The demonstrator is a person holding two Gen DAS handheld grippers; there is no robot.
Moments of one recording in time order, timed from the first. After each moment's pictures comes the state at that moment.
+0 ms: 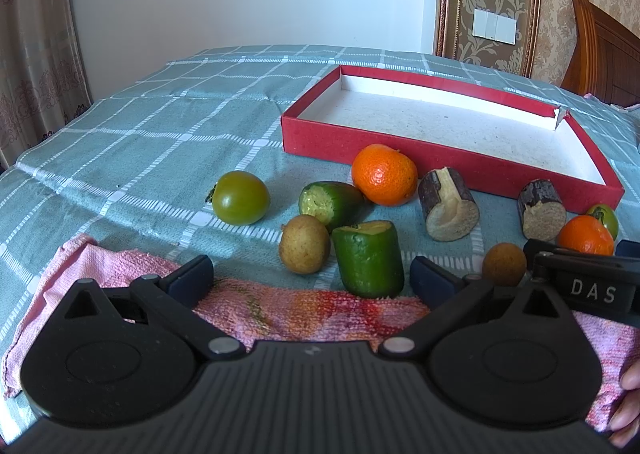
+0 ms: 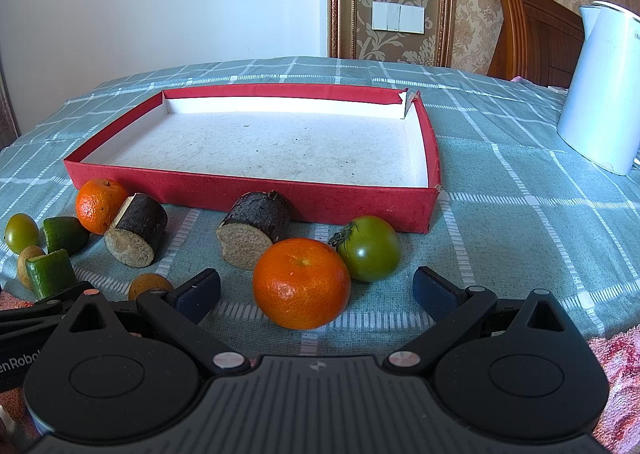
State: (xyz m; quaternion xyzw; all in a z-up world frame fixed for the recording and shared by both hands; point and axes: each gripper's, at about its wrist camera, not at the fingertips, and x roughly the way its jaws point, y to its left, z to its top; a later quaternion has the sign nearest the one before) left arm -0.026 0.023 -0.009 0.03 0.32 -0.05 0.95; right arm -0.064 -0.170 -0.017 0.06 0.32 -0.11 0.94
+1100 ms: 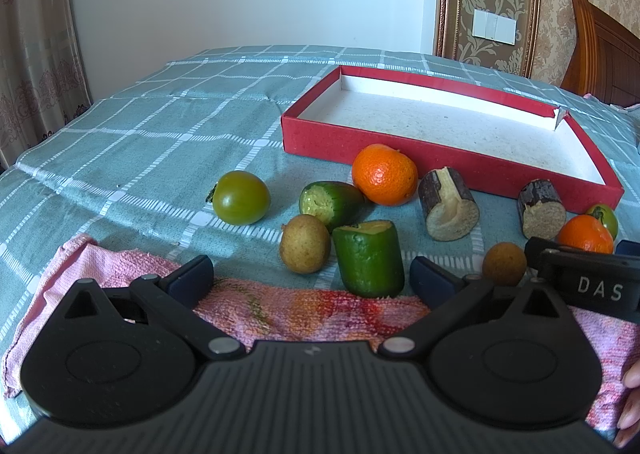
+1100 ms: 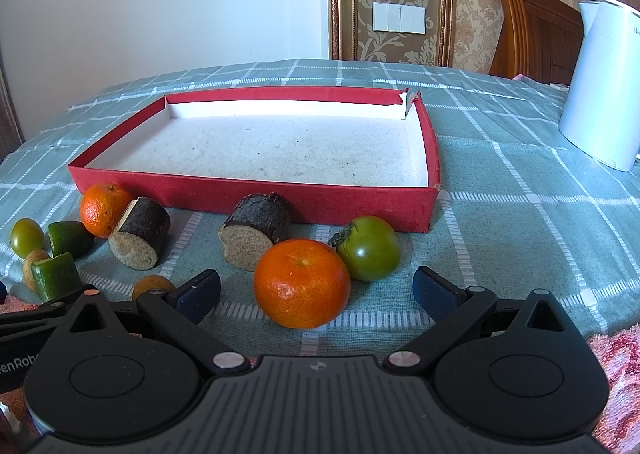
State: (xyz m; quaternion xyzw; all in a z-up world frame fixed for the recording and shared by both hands) left arm -0.026 0.023 -0.010 0.03 0.32 -0.05 0.95; right arm -0.065 -0.172 -0.016 0.06 0.32 -0.11 0.94
